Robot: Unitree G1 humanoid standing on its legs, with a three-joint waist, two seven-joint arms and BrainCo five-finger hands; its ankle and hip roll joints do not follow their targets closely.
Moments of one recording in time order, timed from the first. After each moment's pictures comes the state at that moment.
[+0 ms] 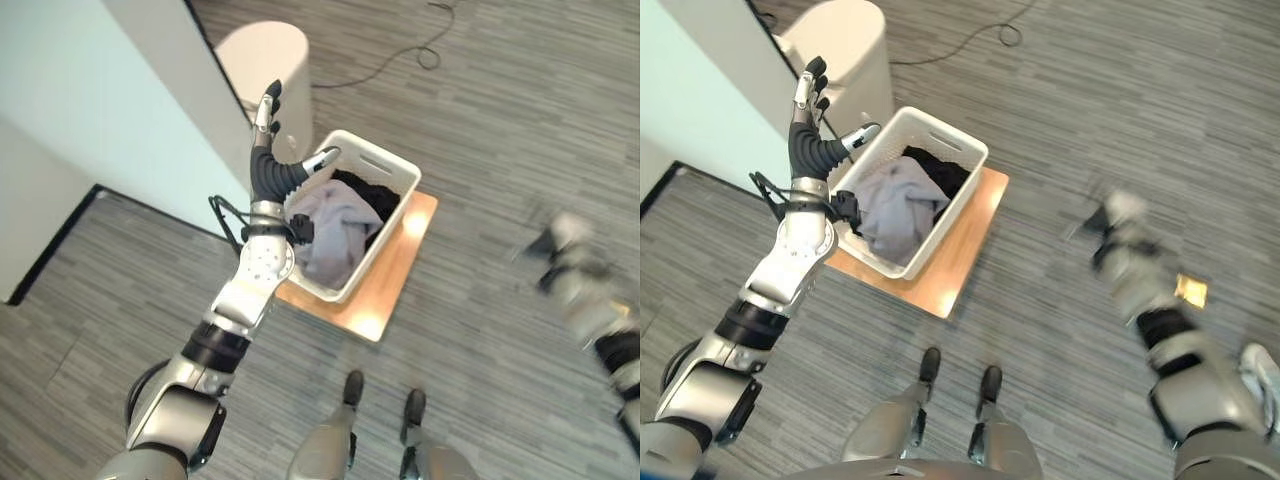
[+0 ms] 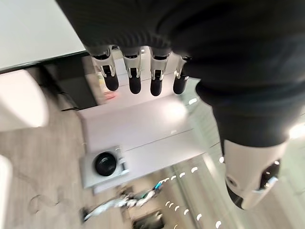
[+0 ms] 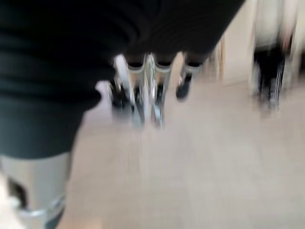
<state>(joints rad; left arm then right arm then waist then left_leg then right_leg) -0.56 0.45 -0.27 0.03 -0.20 -0.14 0.53 -0.80 -0.91 0.38 0.61 -0.31 0.07 -0.41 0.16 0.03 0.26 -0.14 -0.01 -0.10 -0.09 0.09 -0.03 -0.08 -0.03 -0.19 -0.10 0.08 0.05</state>
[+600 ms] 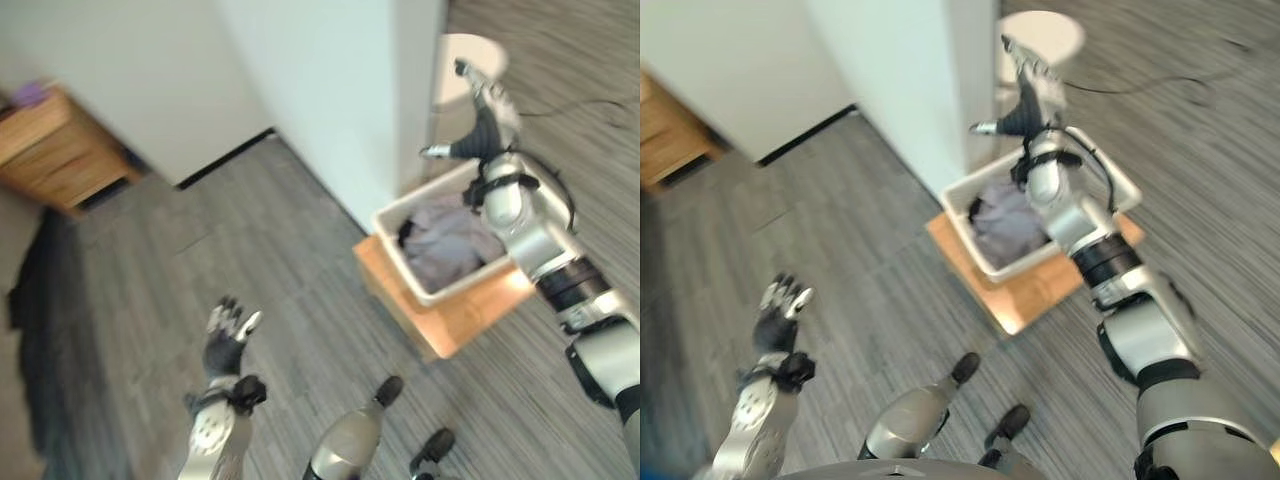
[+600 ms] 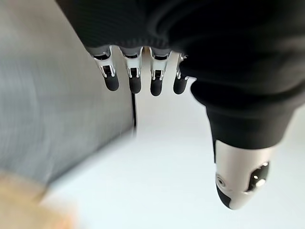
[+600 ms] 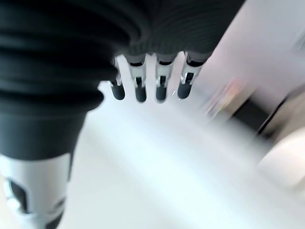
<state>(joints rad) 0.28 0.24 -0.01 -0.06 -0.59 -0.23 0.29 -0.75 -0.59 0.49 0.32 -0.27 -0.02 -0.42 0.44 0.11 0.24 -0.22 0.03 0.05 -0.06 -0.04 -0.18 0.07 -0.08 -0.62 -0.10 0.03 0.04</state>
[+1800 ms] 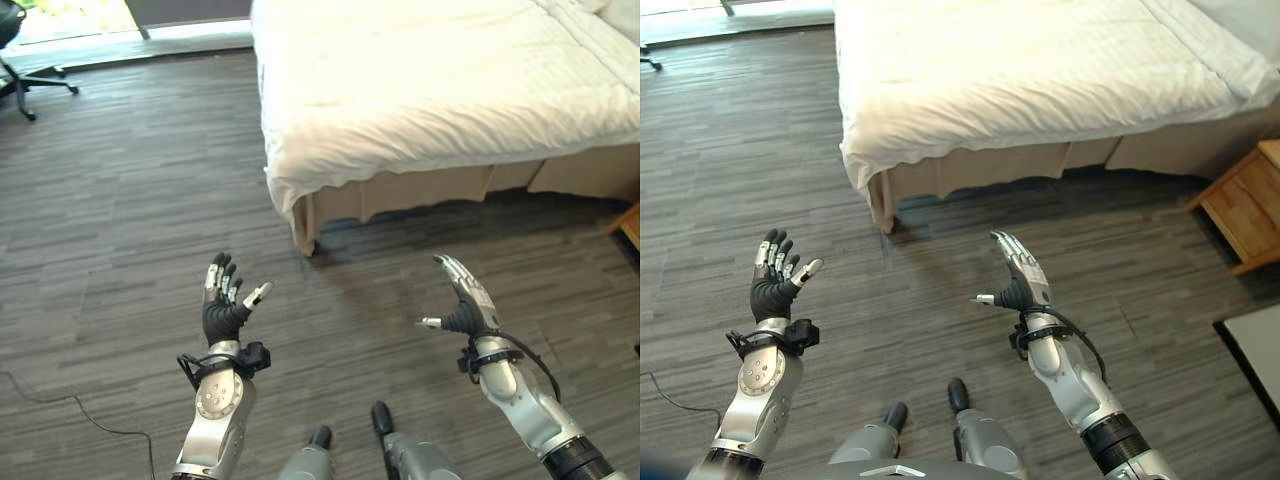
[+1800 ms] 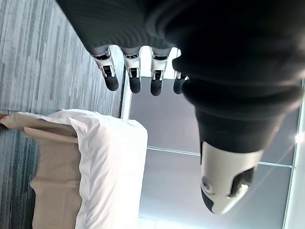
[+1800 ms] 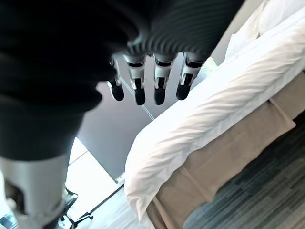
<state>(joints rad) 0.07 0.34 -0.11 -0.03 -0.39 -0.30 0.34 -0.06 -0.46 0.36 0.04 -0.42 -0.14 -0.41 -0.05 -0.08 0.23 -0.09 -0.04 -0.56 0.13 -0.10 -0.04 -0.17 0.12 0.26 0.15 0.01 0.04</state>
